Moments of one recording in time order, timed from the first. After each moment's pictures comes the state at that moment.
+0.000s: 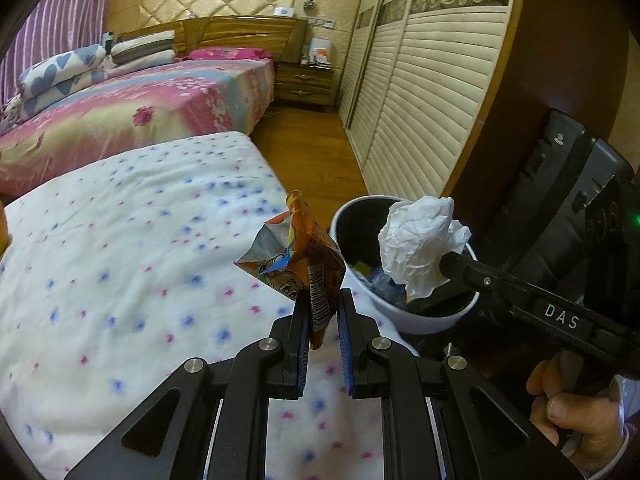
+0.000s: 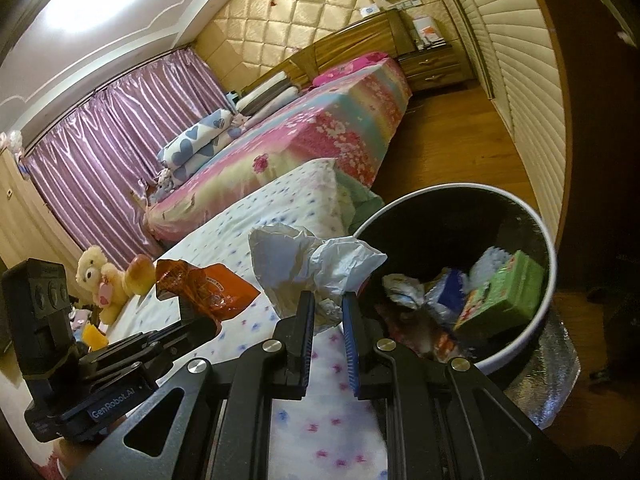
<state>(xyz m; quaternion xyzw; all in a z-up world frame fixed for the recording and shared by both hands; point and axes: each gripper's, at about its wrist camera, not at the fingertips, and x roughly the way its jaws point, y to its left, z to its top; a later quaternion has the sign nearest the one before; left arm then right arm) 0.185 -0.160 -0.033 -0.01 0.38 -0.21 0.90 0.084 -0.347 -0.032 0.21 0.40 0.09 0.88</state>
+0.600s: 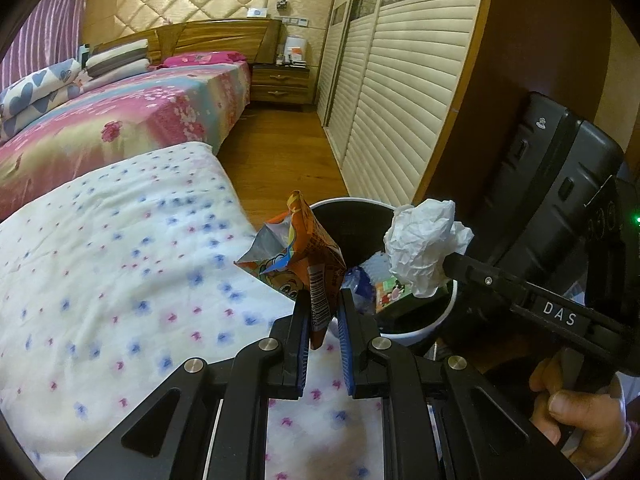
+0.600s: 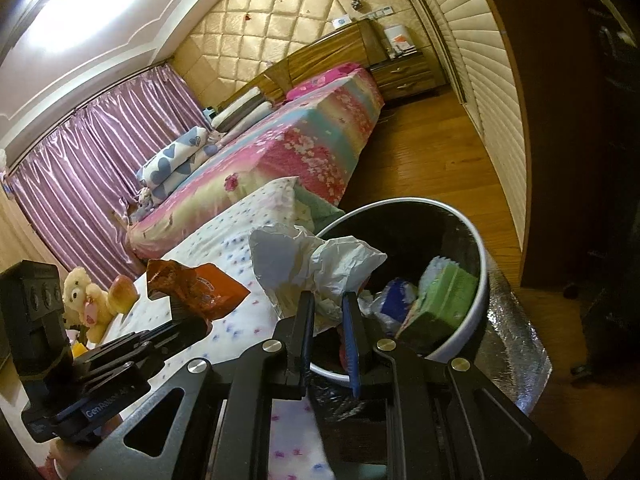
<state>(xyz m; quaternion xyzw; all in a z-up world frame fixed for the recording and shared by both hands) 0.198 -0.199 -0.034 0.01 0.38 -0.24 0.89 0.075 -0.388 -0.033 0.22 0.40 0.05 0.89</state>
